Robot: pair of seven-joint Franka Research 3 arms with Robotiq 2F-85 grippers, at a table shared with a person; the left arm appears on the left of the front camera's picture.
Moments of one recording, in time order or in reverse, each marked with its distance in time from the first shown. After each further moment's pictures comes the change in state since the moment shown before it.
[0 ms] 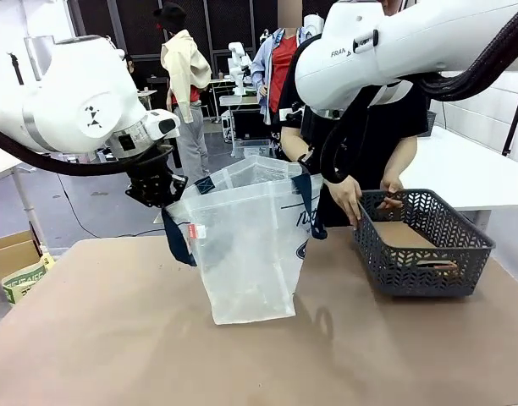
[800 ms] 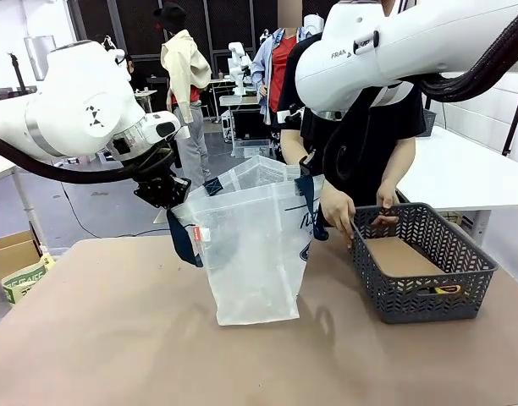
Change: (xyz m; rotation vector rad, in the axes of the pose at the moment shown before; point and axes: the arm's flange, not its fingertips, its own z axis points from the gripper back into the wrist) left arm 0.000 0.002 -0.004 -0.095 0.006 -0.187; right arm -0.001 0.001 -0.001 0.001 0.002 0.066
